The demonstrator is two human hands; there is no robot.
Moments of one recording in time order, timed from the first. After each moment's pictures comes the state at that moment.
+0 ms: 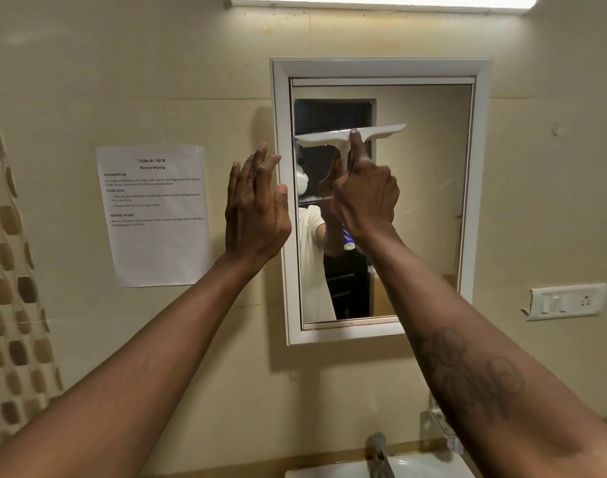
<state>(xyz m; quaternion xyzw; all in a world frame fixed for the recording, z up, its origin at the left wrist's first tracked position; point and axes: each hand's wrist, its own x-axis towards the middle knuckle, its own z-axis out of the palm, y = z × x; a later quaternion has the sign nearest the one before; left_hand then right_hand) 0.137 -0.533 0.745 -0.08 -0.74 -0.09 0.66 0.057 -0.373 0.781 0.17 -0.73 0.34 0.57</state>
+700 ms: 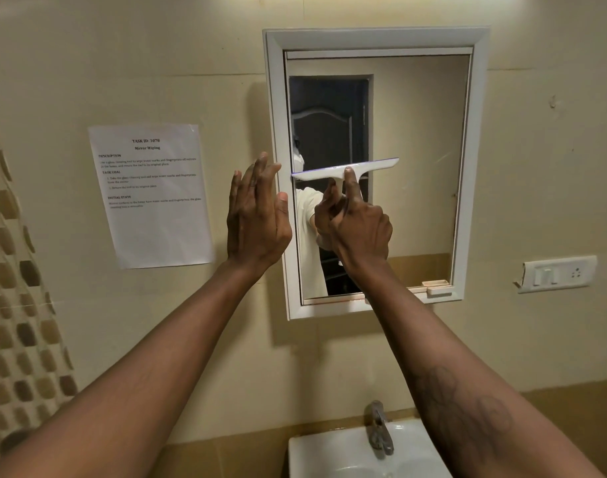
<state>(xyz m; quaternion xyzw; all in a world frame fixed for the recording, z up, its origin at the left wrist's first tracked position) 0.146 -0.529 0.703 -0.07 -0.77 -0.09 0.63 0.067 -0.375 0.686 0.14 -0.77 0.33 0.53</state>
